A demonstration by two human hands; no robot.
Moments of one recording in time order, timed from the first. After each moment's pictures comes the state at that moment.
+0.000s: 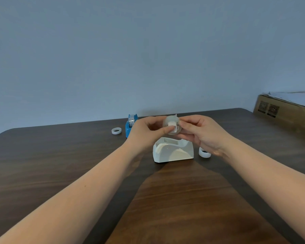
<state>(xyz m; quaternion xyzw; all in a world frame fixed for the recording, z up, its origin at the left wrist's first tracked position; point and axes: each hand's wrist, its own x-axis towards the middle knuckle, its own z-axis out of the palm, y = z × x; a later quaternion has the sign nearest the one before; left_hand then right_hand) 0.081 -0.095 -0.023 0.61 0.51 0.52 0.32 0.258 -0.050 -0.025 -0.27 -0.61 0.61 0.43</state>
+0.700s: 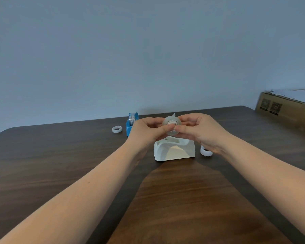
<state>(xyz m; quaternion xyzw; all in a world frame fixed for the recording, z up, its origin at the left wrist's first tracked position) 0.077 -0.081 -0.034 0.55 0.50 0.54 0.40 0.252 -0.046 -0.026 -0.34 -0.65 0.53 0.42</state>
